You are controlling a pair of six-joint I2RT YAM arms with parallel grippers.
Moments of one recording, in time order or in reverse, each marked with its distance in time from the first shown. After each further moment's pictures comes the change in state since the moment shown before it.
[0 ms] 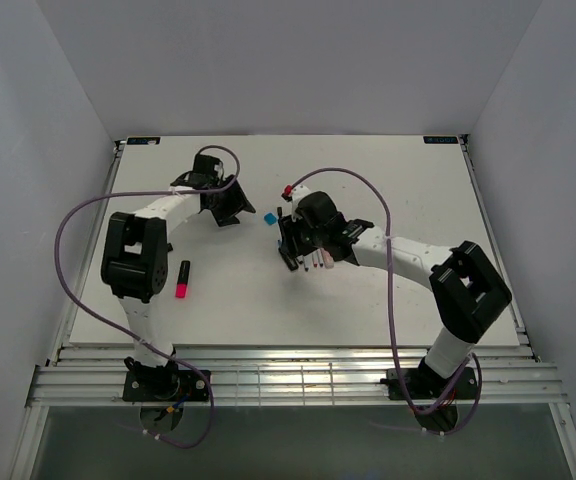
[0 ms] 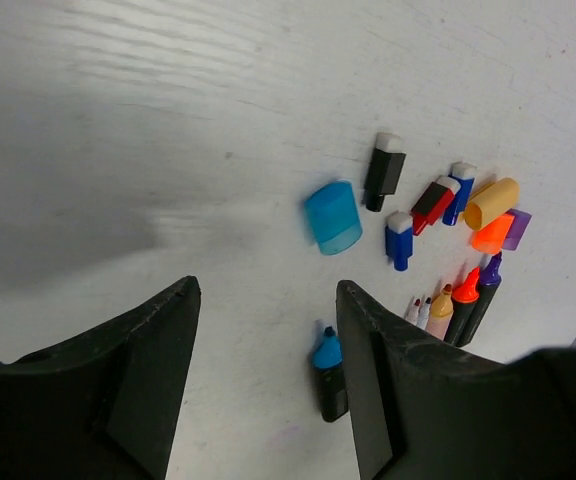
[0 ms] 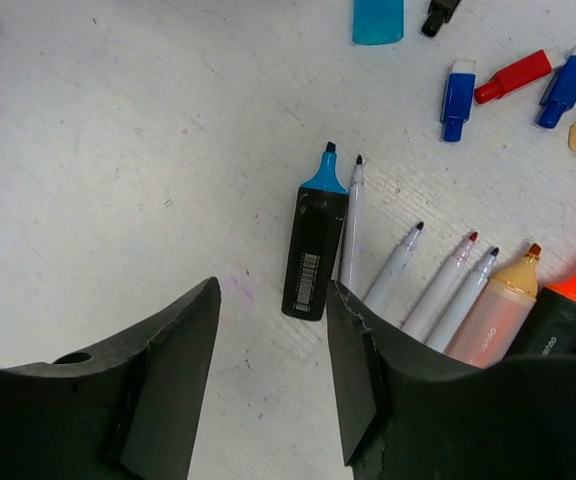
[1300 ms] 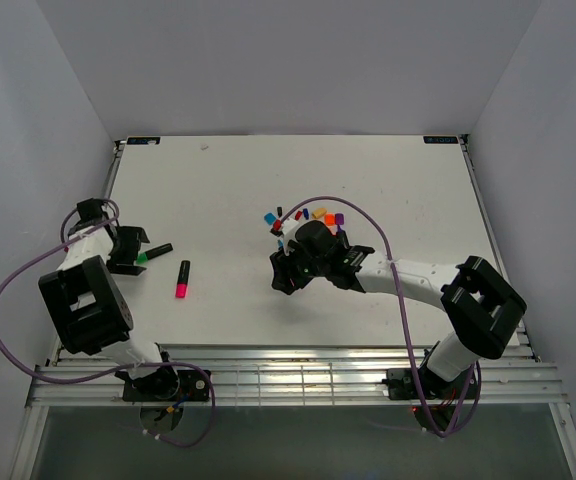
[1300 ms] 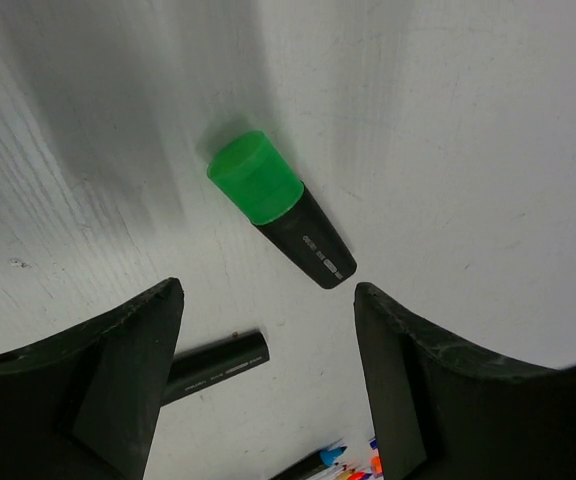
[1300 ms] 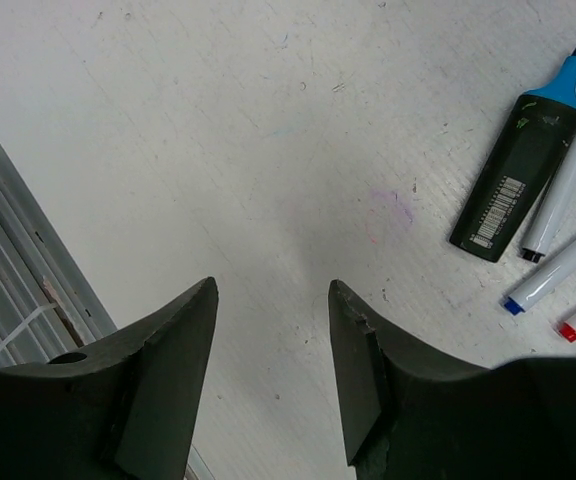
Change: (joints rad) left arm 0.670 -0.438 -0.430 -0.230 -0.203 -0.396; right arm 0.130 -0.131 -0.201 0.079 -0.160 -0.008
